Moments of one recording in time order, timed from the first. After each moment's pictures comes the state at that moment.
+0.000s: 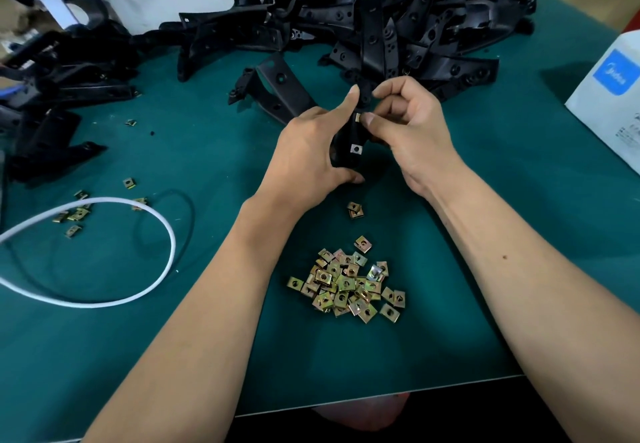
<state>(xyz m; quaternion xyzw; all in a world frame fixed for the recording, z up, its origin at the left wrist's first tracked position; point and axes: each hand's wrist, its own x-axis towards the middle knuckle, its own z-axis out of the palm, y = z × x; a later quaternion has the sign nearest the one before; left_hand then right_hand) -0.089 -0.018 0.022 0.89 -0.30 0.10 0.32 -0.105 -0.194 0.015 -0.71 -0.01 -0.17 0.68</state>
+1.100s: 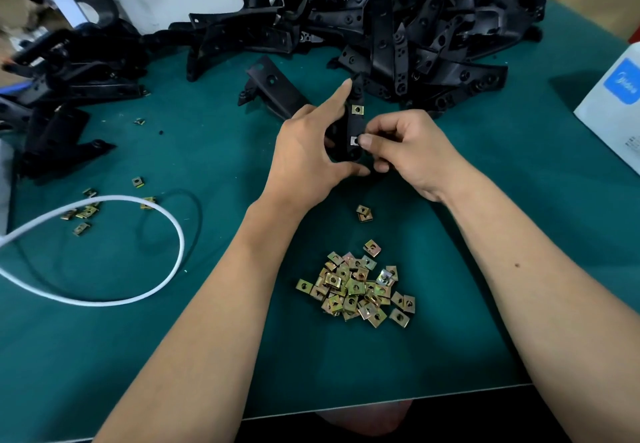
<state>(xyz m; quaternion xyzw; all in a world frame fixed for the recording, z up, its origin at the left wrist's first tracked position) -0.085 -0.012 0.021 0.88 -0.25 0.12 0.40 -0.106 -0.192 0.016 -0.79 -0.05 -0.05 0.61</state>
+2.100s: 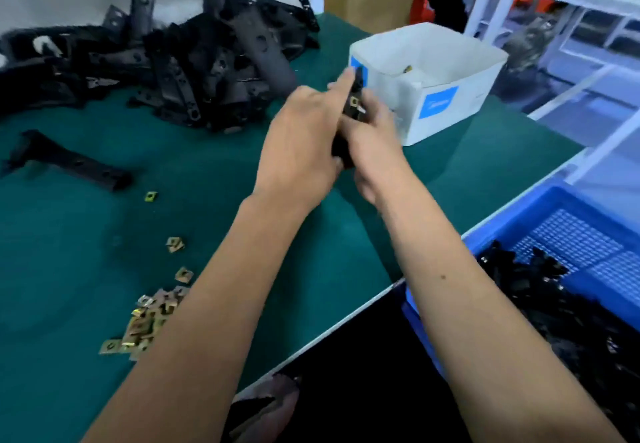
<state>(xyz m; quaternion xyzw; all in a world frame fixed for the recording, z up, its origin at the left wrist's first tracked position) -0.180 -0.208 0.073 0.84 -0.45 0.15 0.25 -0.223 -0.308 0.053 -0.58 0.15 -0.30 0.74</state>
